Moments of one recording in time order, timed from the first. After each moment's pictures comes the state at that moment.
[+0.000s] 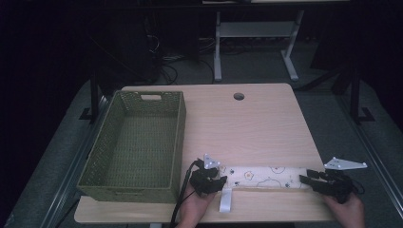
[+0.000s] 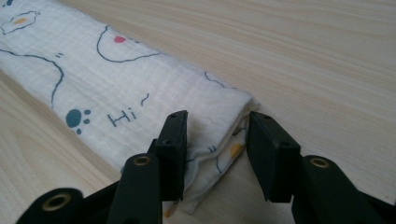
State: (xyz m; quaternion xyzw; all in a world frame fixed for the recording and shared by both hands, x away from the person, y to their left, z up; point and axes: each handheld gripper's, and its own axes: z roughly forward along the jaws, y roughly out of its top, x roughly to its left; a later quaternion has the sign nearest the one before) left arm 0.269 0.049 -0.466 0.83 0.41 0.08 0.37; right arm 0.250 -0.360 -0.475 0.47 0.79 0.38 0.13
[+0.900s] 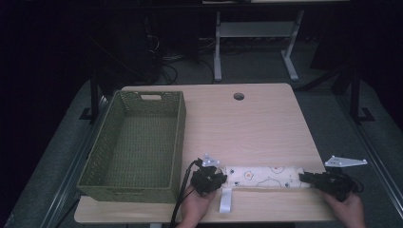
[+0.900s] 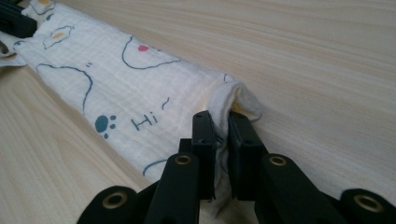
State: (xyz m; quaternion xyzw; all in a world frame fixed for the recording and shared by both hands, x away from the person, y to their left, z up) left arm 0.273 0.052 -0.467 0.82 0.42 0.03 0.40; right arm 0.256 -0.363 -0.474 0.47 0.78 0.41 0.07
